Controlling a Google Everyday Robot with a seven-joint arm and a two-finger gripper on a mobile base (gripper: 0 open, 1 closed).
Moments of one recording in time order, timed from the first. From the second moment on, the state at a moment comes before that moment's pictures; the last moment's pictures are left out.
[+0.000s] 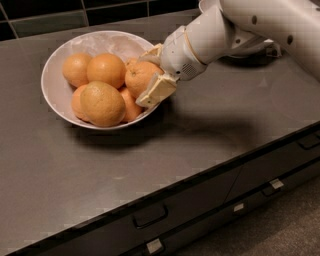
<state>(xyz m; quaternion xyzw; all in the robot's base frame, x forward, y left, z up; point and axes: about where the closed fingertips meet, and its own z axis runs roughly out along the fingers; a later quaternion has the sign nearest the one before) 0.552 0.031 0.935 -0.69 0.60 0.19 0.37</state>
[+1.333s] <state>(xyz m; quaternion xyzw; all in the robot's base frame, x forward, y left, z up) 0.534 0.030 0.986 -0.69 0.56 0.17 0.43</state>
